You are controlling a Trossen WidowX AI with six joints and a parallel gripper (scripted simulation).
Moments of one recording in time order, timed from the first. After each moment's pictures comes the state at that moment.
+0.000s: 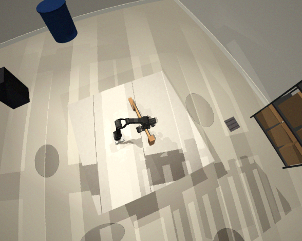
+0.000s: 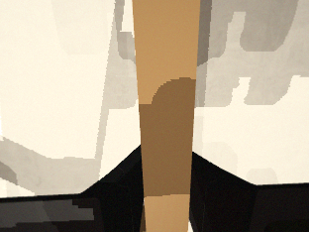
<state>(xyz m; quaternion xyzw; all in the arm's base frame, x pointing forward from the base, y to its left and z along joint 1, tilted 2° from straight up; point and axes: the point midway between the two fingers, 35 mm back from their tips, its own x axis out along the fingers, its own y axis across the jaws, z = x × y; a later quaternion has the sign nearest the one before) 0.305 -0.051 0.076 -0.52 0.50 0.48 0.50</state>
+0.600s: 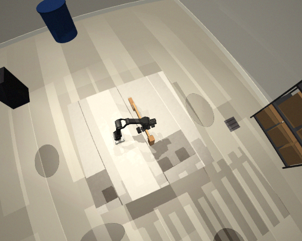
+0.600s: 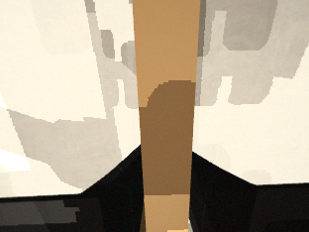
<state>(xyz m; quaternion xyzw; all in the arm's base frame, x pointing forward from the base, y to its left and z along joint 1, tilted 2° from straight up) 0.305 -0.057 0.077 -0.52 0.50 0.48 0.50</state>
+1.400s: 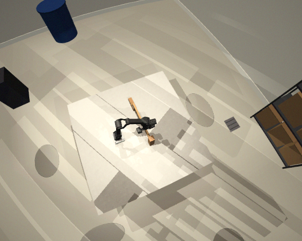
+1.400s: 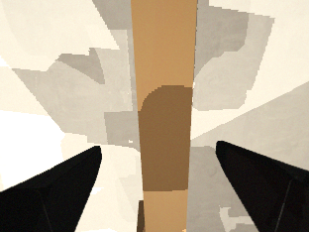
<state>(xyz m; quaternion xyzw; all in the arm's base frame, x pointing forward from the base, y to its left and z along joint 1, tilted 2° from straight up) 0.305 -0.059 0.077 -0.52 0.50 0.48 0.50</state>
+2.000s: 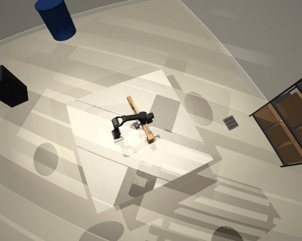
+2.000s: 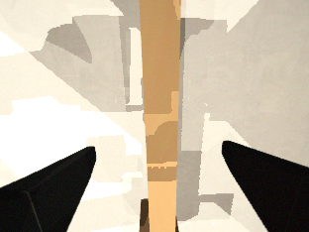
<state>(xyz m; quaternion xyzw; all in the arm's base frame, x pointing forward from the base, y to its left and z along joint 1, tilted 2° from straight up) 0.304 -0.028 0.105 -0.52 0.50 0.48 0.50</state>
